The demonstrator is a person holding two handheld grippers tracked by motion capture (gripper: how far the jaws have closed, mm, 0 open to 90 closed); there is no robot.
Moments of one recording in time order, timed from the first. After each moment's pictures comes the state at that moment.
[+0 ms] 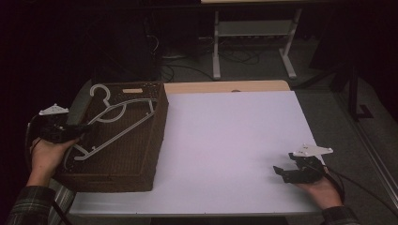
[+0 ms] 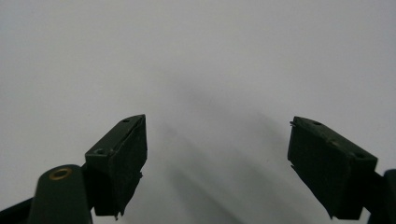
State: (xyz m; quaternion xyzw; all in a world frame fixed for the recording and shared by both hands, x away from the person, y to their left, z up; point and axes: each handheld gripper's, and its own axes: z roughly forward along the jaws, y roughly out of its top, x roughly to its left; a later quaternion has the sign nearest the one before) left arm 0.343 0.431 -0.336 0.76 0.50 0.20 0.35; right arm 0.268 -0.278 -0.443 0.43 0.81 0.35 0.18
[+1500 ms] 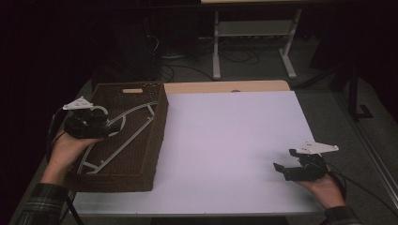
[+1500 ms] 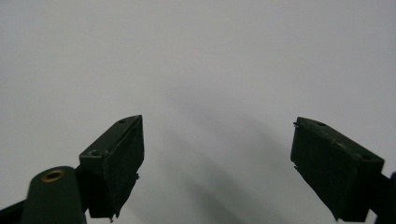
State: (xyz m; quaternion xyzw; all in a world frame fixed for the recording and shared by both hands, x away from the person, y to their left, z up) left arm 0.347 0.352 -0.314 0.80 0.42 0.18 0.39; right arm 0.269 -0.279 -0.428 0.42 0.80 0.38 0.18
